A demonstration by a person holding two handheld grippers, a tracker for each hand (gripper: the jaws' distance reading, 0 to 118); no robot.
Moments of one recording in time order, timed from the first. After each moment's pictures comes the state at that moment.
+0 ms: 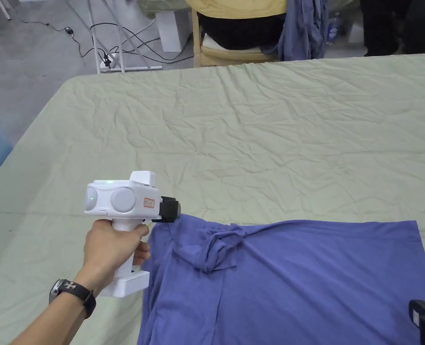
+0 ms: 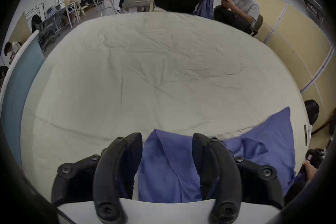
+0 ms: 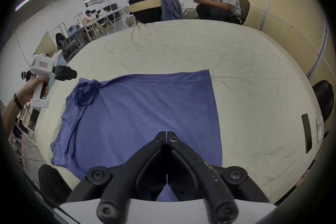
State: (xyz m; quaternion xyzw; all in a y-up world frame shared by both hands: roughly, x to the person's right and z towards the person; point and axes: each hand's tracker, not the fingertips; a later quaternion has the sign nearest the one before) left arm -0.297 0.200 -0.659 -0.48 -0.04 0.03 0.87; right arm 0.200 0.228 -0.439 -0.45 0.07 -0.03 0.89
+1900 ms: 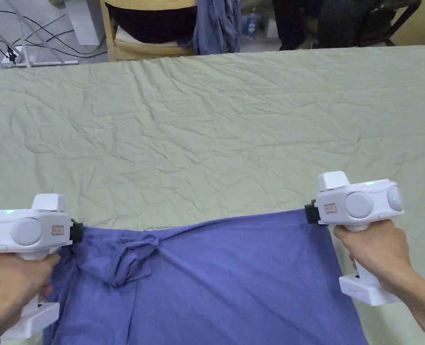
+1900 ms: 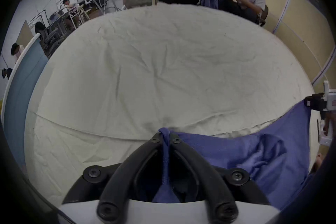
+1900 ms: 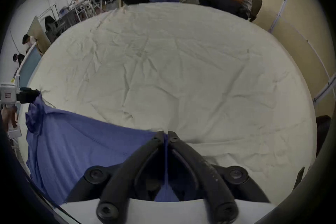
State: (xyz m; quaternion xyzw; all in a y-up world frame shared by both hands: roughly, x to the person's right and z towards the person) left arm -0.278 0.182 -0.645 -0.48 -0.01 0.00 0.88; right arm 0.257 0.183 -0.644 -0.49 0.05 0.03 0.87
